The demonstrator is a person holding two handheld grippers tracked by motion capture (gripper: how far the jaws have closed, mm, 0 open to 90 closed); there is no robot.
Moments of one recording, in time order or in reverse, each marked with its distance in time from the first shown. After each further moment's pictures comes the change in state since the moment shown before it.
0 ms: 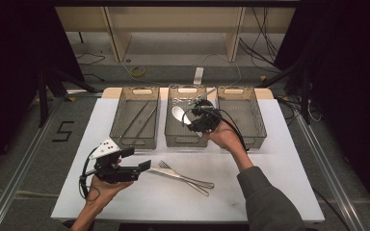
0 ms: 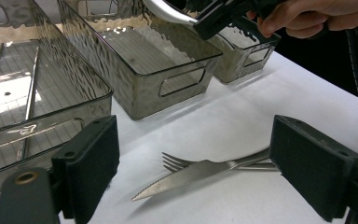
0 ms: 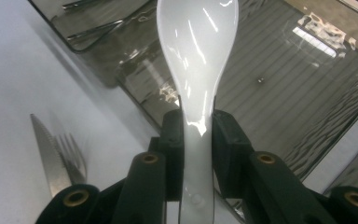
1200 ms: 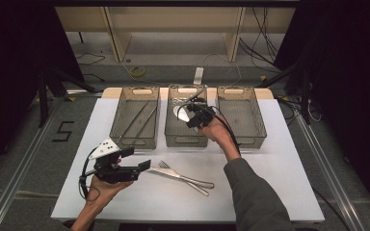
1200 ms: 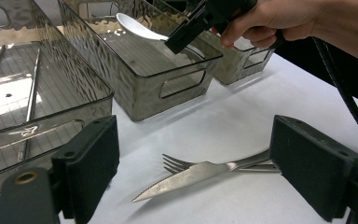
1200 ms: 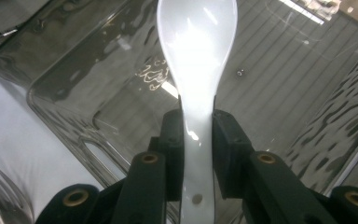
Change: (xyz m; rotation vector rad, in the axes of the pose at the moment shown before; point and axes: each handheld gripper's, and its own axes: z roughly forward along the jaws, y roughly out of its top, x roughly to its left) left arm 0.000 0.000 0.000 -0.004 0.000 0.000; right arm -0.021 0.013 0.047 0.100 -0.060 0.085
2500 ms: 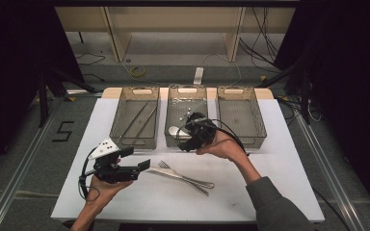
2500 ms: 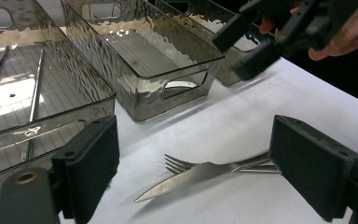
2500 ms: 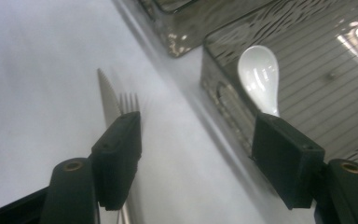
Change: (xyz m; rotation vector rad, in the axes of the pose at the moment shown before) left arm 0.000 0.000 0.000 -0.007 0.006 -0.005; right arm 0.056 -0.039 -0.057 -0.035 0.171 -0.257
